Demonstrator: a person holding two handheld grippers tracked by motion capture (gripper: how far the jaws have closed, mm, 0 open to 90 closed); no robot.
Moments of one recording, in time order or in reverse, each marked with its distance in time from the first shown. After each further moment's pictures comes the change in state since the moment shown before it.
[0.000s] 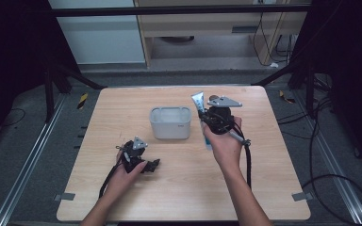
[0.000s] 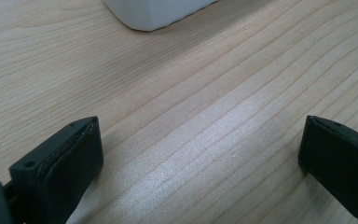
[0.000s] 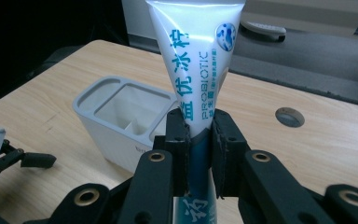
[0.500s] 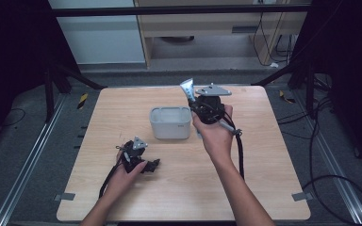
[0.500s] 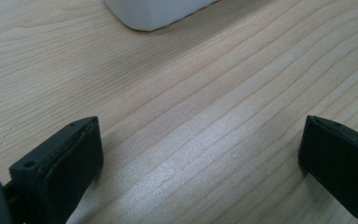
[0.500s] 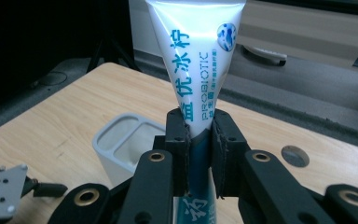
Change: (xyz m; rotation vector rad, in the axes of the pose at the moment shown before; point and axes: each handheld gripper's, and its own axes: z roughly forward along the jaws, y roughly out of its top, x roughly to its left) left arm 0.000 0.000 0.000 -0.002 0.000 -0.004; right arm 0.023 0.040 0.003 -0.065 0.008 -0.059
